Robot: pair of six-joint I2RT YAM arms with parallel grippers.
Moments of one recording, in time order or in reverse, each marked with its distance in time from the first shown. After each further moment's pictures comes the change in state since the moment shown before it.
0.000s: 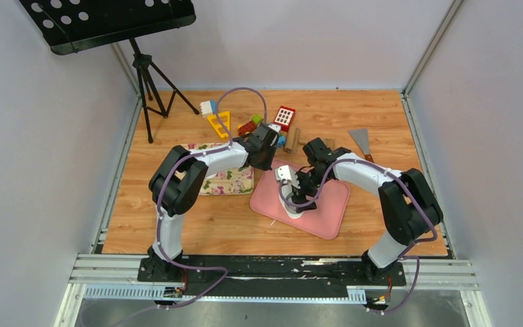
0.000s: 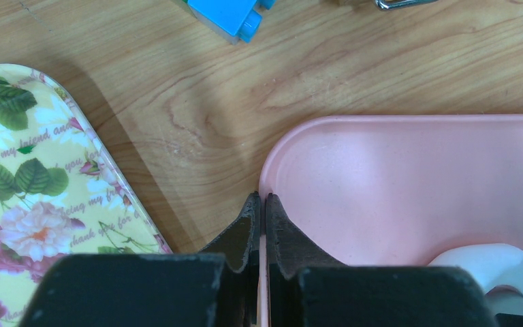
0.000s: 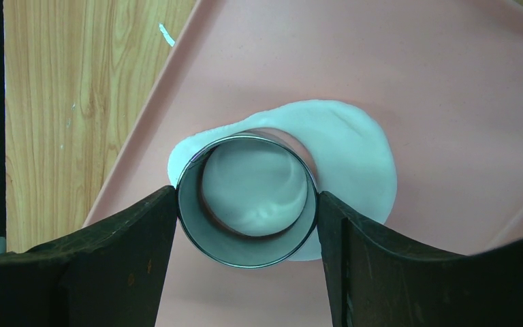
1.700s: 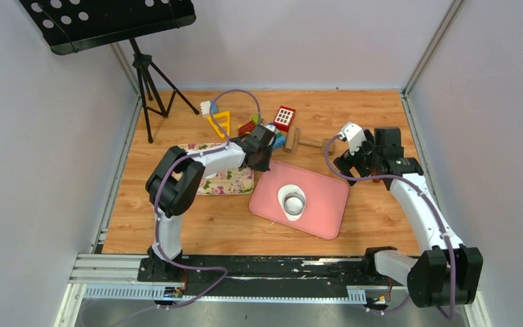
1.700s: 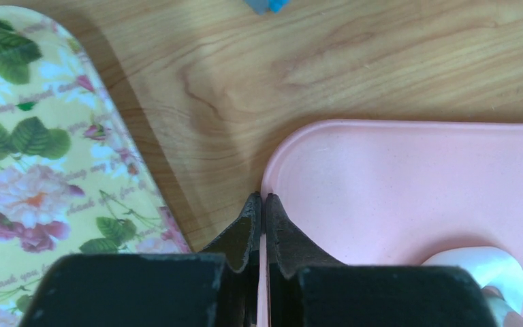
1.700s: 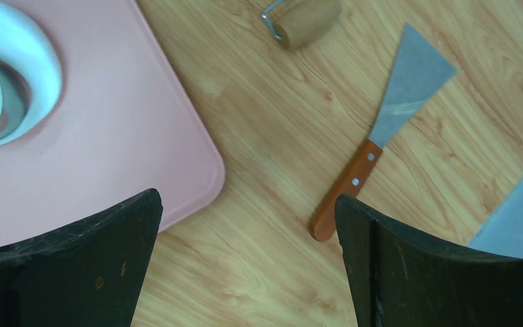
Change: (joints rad) left arm 0.017 -0.026 -0.028 -0.024 -0.010 -0.078; right arm -0.439 -0.485 -0.067 0.080 0.358 0.465
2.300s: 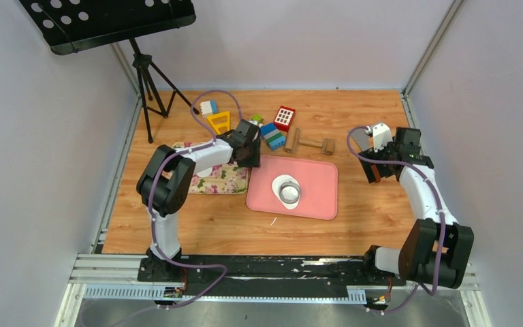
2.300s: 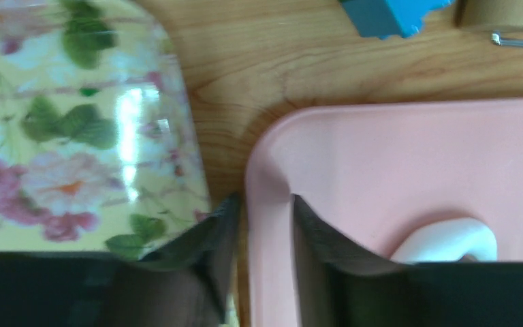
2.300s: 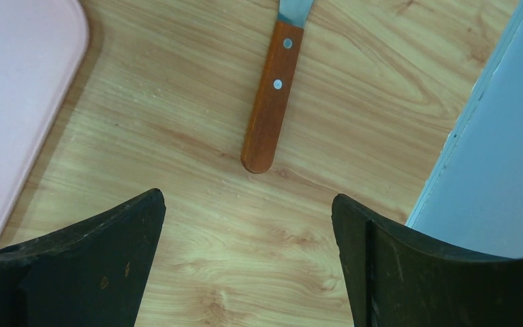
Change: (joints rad) left arm 0.113 -0.038 -0.059 0.016 0.051 -0.104; right arm -0.249 0.089 -0.027 0.068 0.143 0.066
